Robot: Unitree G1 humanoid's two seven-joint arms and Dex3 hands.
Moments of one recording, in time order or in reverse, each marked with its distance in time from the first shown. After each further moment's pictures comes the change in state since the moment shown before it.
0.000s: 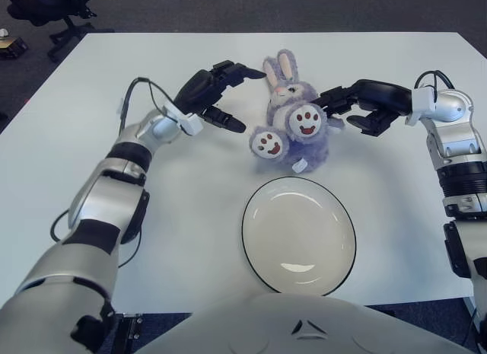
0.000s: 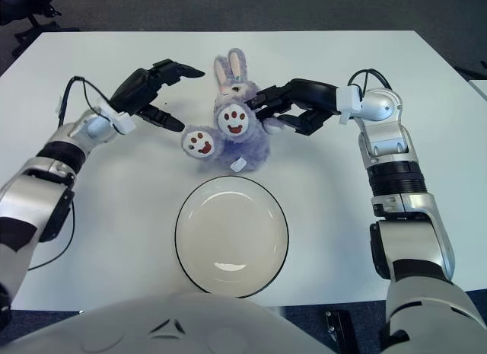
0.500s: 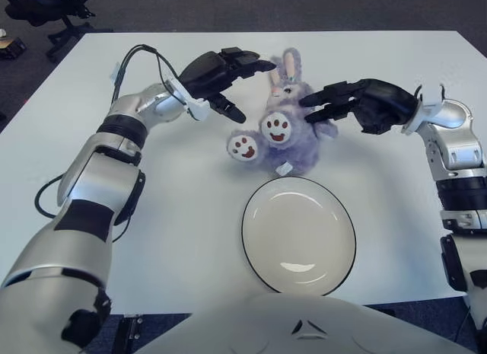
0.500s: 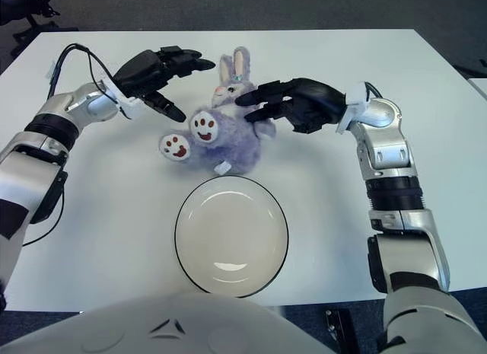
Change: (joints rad) left arm -0.018 0.016 -0.164 -0.021 0.269 0.115 0.366; right arm 0.086 0.004 -0.124 -0.193 0.184 0.373 -0.083
